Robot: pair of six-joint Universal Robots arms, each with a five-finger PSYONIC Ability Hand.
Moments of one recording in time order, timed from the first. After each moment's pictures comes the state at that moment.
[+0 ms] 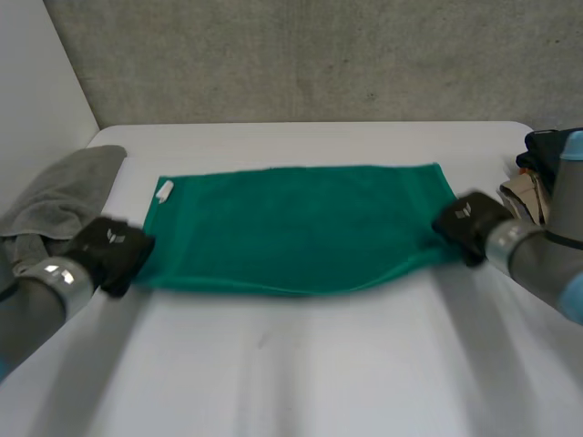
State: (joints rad) left arm 4.59 -1.79 -1.80 3.09 -1.35 3.89; right arm 1.78 -1.06 1.41 0.20 1.40 2.25; left_hand 1.15 1.20 1.19 1.20 0.99; right_hand 1.11 1.18 1.19 1.20 1.02
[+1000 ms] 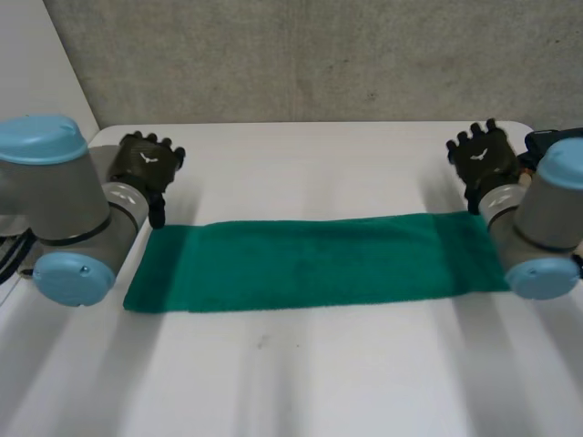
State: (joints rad) left arm 4.37 -2.12 -1.28 3.24 -1.63 3.75; right arm 1.78 -0.89 1.26 -0.32 1.52 2.39; left_hand 0.19 0.20 0.21 0.20 0.05; right_hand 0.22 0.21 0.21 0.21 0.05
